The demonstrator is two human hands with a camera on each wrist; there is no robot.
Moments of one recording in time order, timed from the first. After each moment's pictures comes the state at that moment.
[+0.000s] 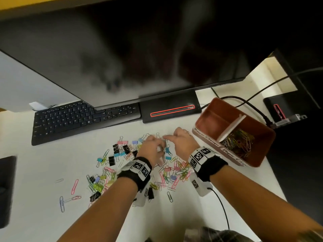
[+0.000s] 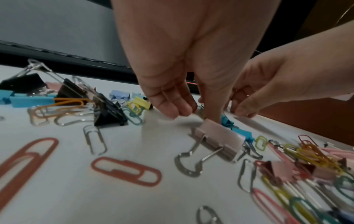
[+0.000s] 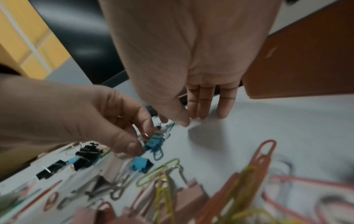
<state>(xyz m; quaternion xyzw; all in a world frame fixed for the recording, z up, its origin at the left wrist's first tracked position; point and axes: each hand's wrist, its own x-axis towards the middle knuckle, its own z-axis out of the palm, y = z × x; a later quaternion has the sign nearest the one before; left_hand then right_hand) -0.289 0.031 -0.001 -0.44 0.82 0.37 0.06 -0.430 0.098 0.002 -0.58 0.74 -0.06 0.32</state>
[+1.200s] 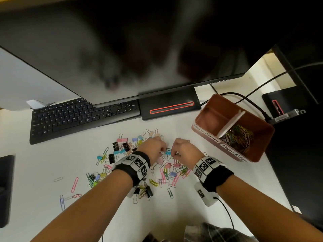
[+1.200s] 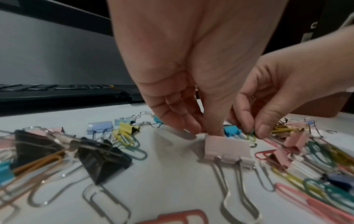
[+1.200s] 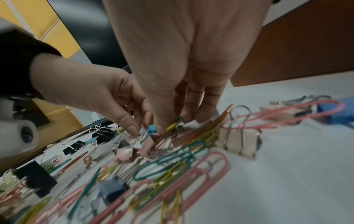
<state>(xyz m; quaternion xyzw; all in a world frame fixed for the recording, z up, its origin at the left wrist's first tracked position) -0.289 0.022 0.008 -0.28 0.89 0.28 0.20 -0.422 0.128 -0.009 -0.59 0.71 -0.09 0.37</state>
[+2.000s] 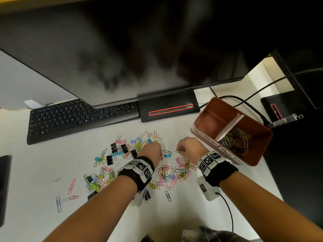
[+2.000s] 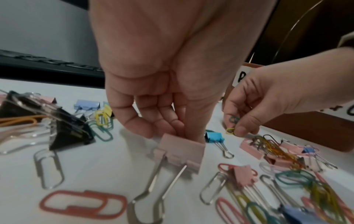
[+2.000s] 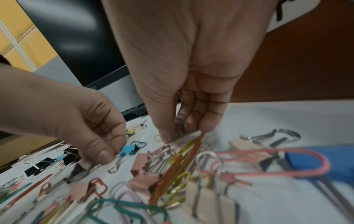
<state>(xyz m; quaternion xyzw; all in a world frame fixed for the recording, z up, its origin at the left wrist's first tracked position) -0.300 0.033 0.007 -0.41 0.83 0.31 0.23 -0.450 0.120 -0.006 -0.53 0.76 -0.05 0.37</state>
